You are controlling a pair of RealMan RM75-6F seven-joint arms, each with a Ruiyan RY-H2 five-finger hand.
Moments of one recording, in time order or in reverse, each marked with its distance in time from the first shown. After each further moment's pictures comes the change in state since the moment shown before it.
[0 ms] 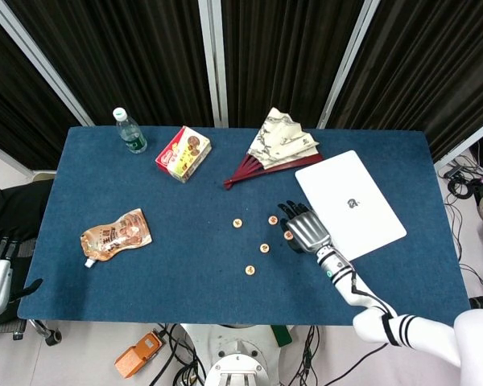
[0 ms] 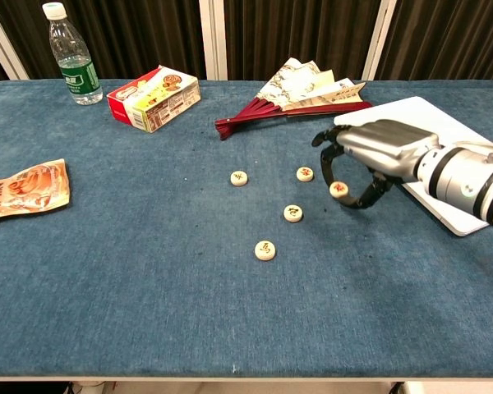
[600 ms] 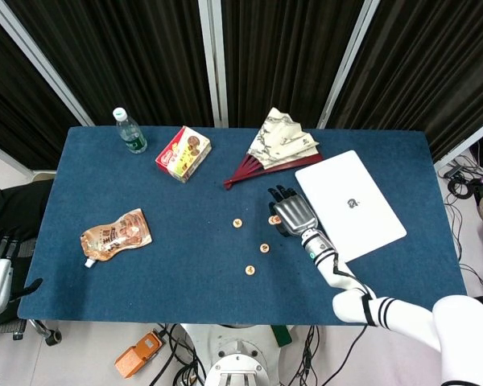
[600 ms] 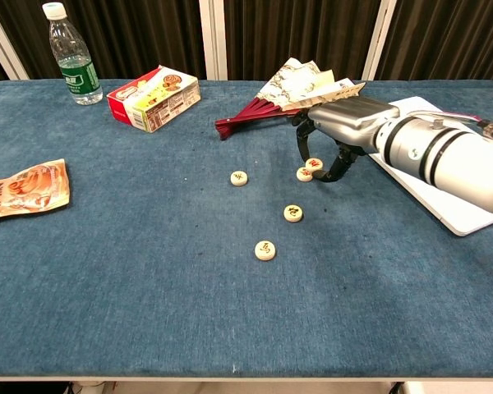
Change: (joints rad) left arm -0.003 0.002 -0.002 -0.001 -0.008 -0.013 0.007; right arm 0.128 -0.078 0.090 0.086 0.178 -0.088 -0.109
